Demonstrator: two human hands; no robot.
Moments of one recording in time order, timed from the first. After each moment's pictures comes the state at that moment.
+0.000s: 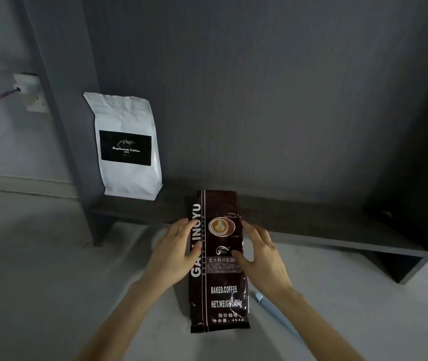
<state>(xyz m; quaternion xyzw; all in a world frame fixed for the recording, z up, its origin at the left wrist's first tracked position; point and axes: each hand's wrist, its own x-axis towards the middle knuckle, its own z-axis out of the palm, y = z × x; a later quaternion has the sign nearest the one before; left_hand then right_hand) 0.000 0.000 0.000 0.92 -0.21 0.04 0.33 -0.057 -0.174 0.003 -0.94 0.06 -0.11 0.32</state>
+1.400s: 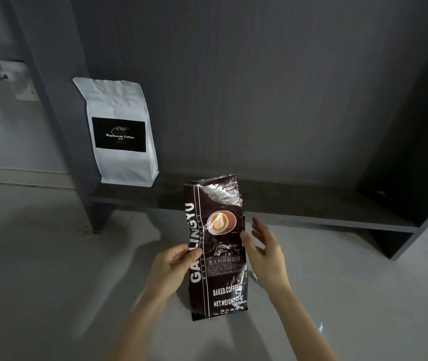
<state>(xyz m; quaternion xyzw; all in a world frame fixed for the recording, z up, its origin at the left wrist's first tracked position) -0.042 0.003 -0.035 0.73 -0.08 -0.07 0.67 -0.078 -0.168 -0.018 -0.78 0.15 -0.17 0.59</state>
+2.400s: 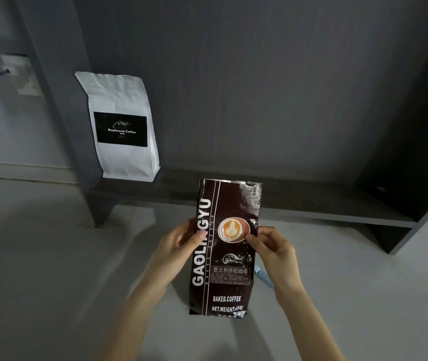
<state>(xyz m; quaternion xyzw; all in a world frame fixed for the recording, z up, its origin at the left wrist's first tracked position) -0.048 0.005 -0.005 0.73 -0.14 -0.09 0.67 -0.097 -0.176 -0.015 -0.68 0.13 -0.17 0.70</state>
